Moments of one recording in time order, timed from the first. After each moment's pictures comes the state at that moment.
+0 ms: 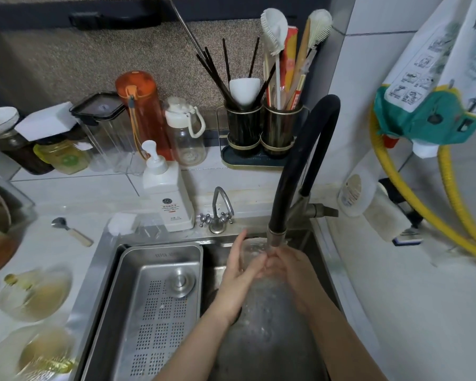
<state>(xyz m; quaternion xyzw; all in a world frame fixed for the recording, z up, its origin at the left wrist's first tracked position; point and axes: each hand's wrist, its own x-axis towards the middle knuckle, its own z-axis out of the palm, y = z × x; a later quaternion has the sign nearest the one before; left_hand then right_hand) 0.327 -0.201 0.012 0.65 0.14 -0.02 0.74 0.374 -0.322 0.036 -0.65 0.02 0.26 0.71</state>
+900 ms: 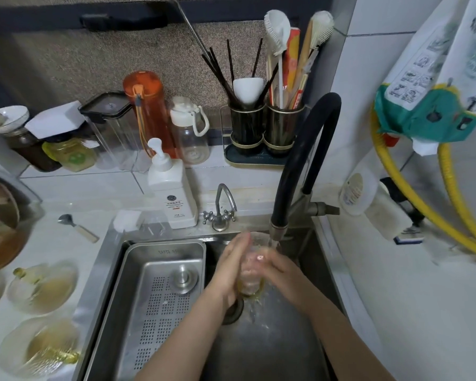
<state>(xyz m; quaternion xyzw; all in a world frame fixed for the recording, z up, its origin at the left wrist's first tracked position) 0.342 -0.184 0.007 0.57 0.23 -0.09 0.78 0.362 -0.323 0.035 -0.73 -0.19 0.29 0.58</state>
